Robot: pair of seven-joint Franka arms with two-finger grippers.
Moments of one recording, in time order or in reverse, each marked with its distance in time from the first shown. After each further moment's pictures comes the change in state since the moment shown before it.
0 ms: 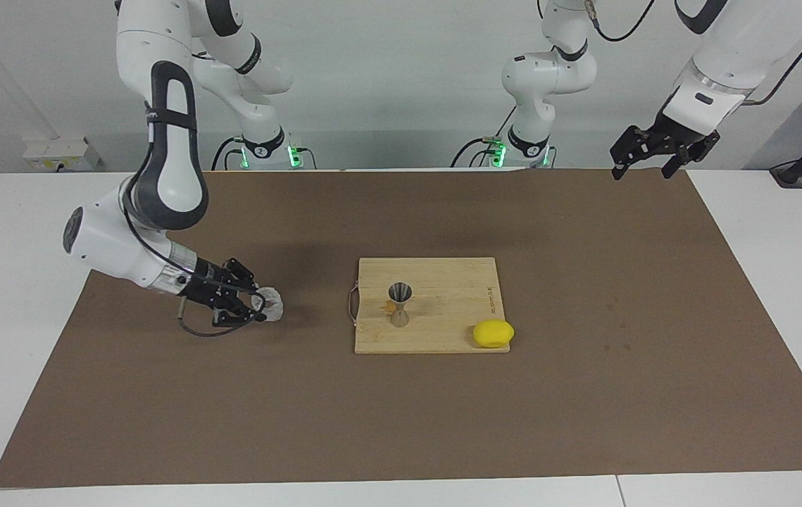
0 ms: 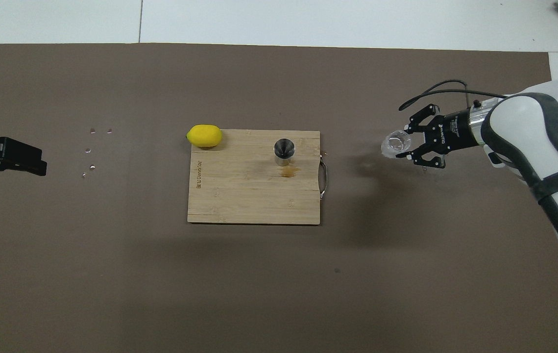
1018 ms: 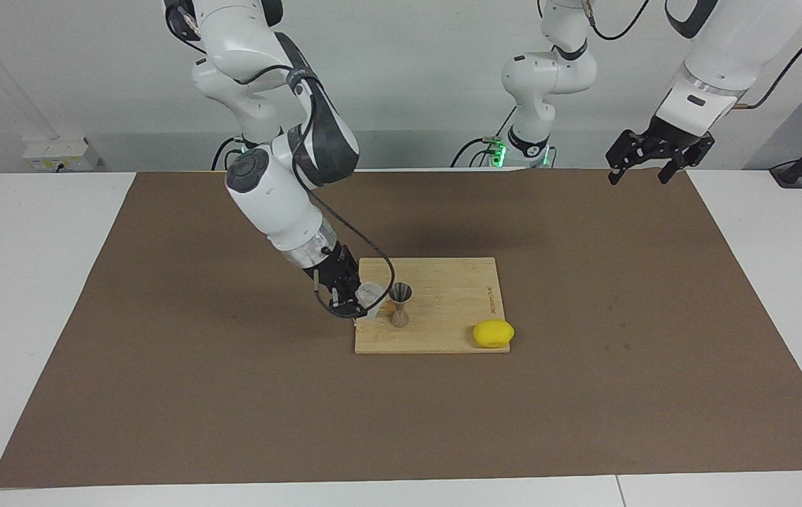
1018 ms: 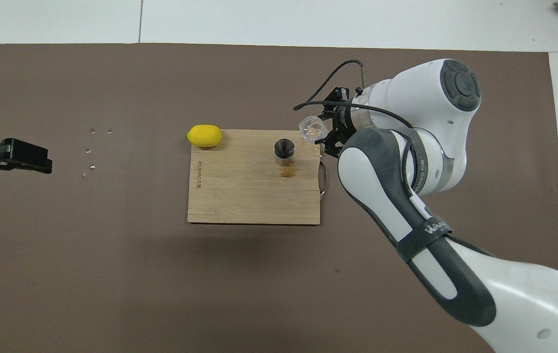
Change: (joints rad) left arm -0.008 -0.032 0.007 -0.069 0.001 0.079 0.000; right arm 0.369 0.016 0.000 0.139 -0.350 0.210 0.464
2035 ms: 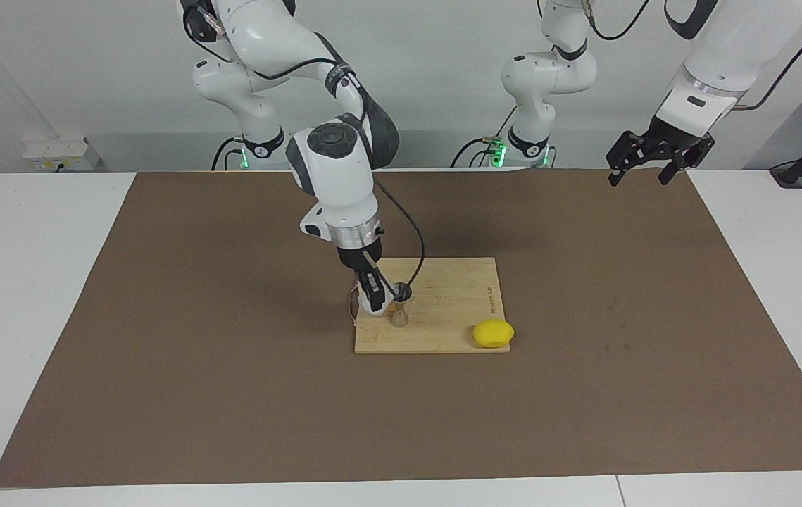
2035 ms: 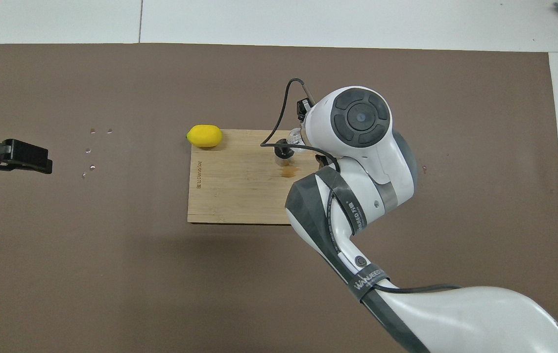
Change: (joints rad) left arm 0.001 -0.007 0.000 -0.013 0.000 0.014 0.000; right arm 0.137 0.009 0.000 0.043 -0.474 -0.016 0.013
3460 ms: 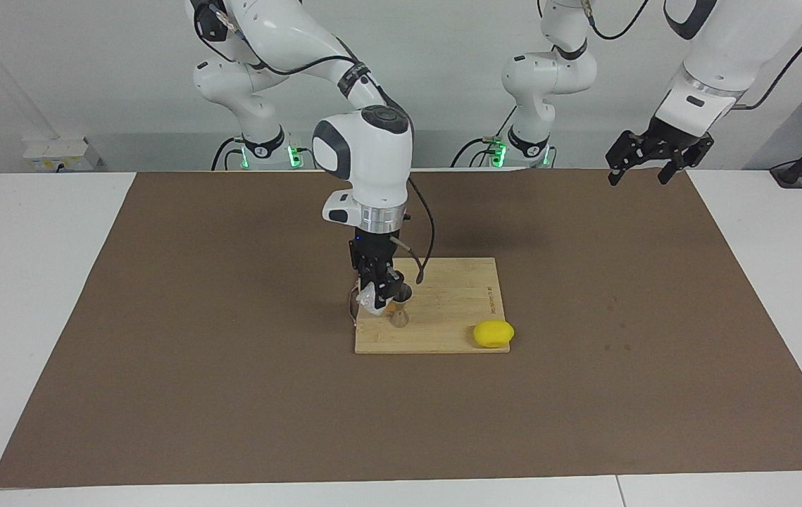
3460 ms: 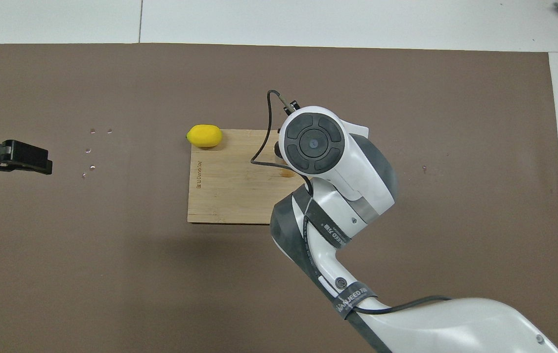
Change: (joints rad) left arm 0.000 -0.002 0.000 -0.001 0.000 0.000 0.000; right arm 0.039 0.000 0.013 0.025 -0.139 -0.053 0.000
